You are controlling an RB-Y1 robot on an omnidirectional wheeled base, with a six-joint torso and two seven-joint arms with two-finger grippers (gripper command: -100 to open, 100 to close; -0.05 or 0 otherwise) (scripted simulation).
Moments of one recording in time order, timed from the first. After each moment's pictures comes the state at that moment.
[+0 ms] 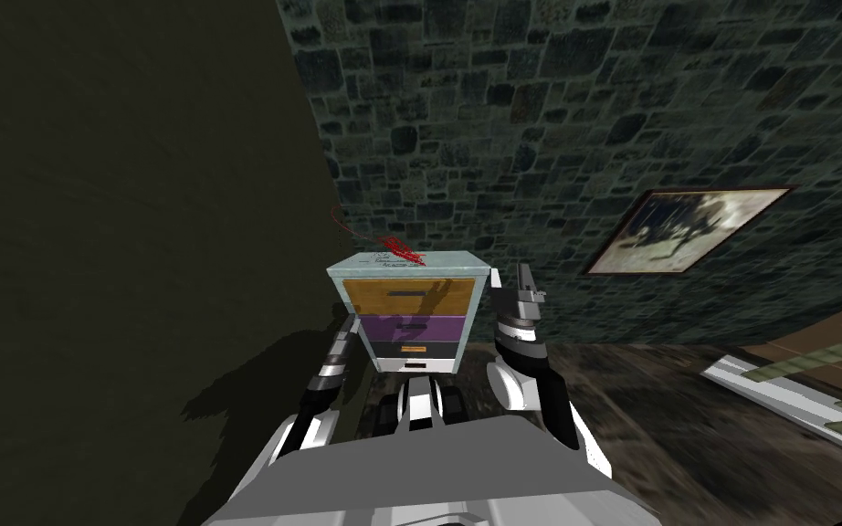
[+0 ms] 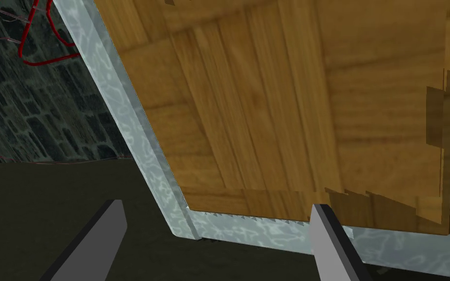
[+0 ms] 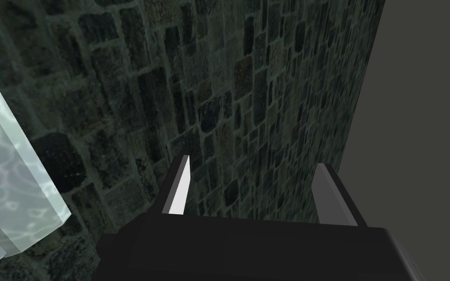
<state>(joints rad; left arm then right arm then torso) 0.42 0.18 -0.01 -1.72 -0.12 -0.69 0.04 0.47 -0.01 0.05 -2.36 -0.09 -0.61 -0.03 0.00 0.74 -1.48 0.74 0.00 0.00</state>
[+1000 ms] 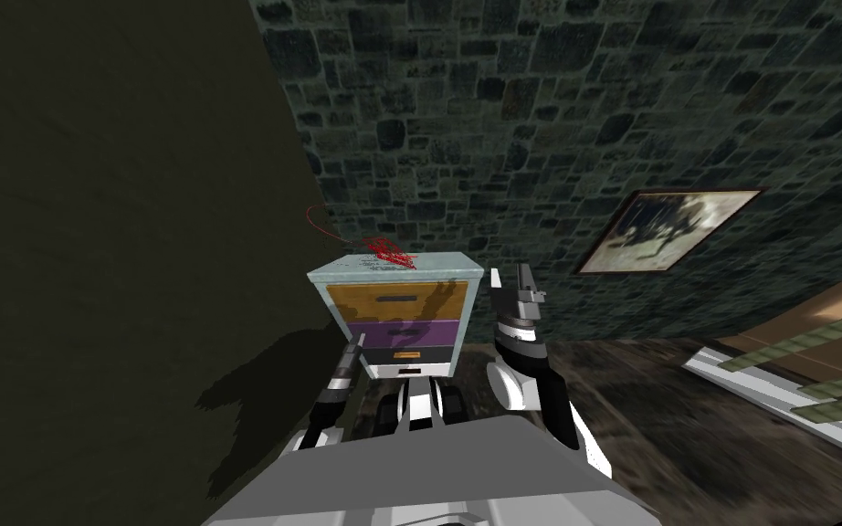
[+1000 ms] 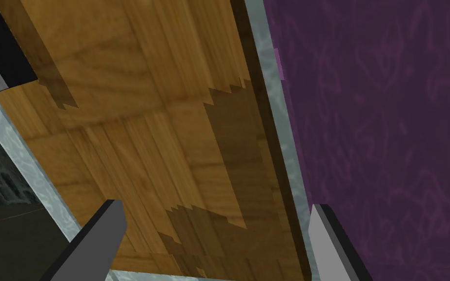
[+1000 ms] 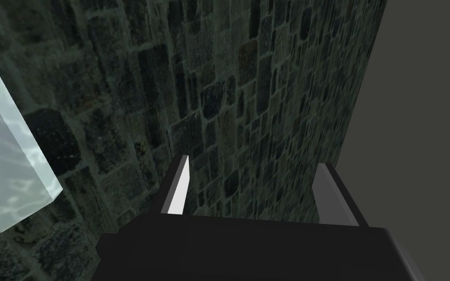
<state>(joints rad) 0.37 0.16 -0.03 -1.43 -0.13 -0.79 -0.01 0.47 -0.01 0.05 -2.36 -0.09 -0.61 -0.03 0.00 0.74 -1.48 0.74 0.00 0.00</state>
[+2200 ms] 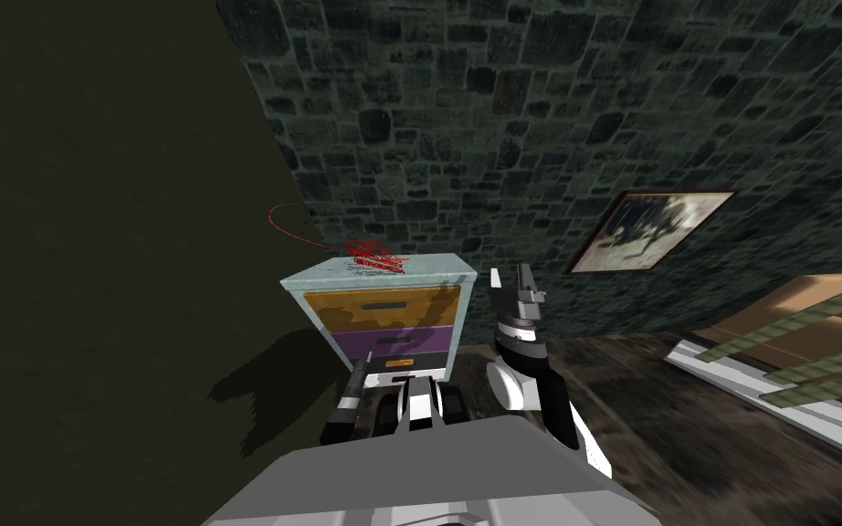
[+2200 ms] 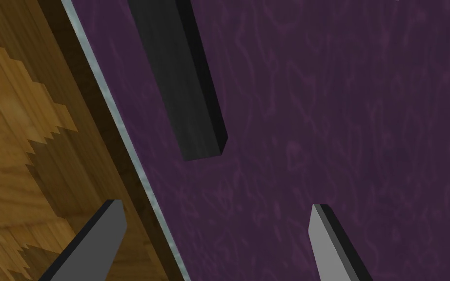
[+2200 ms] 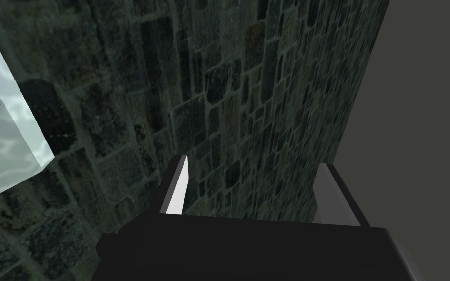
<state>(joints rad) 0.33 0.10 -0.05 -1.11 -0.14 -0.89 -0.06 0.47 -0.01 0.05 -2.36 -0.09 -0.61 -0.03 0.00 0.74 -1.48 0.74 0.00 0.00</state>
